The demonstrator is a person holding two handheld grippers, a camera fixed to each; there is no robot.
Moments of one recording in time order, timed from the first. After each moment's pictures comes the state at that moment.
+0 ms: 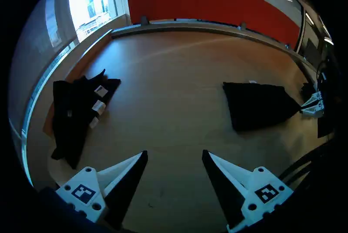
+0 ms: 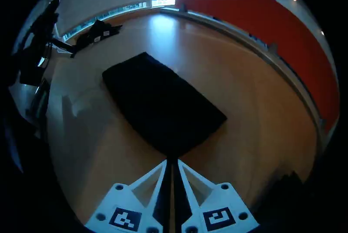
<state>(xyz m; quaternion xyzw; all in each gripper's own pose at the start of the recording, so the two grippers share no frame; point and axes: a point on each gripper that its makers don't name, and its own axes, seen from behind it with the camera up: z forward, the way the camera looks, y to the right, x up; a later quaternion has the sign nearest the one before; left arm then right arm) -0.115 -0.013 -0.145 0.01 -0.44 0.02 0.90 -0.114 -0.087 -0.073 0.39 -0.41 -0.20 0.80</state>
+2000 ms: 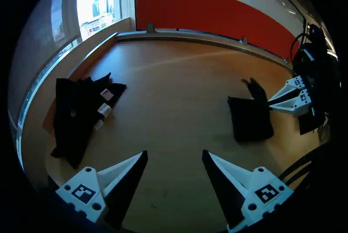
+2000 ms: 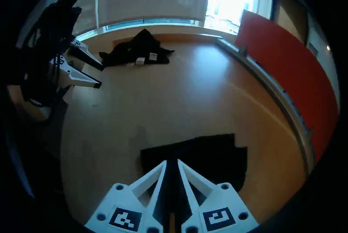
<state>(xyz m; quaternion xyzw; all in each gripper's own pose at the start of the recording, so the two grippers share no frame) -0.090 -0.024 -0.144 0.01 -0.41 -0.02 0.91 -0.061 -0.321 -0.055 0.54 -0.32 -0.26 0.74</state>
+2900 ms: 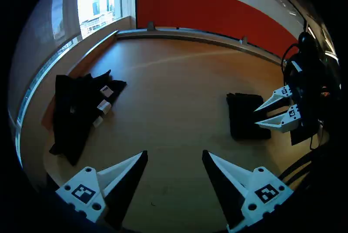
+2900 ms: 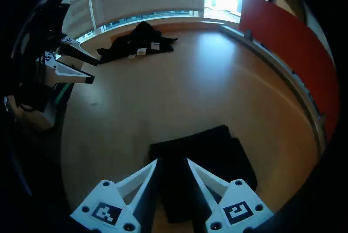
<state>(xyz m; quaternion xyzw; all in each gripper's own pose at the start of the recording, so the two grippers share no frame) -0.094 -0.023 -0.150 0.00 -0.42 -0.03 0.91 -0.102 -0.338 -0.066 0.54 -0.36 -0.23 0.73</state>
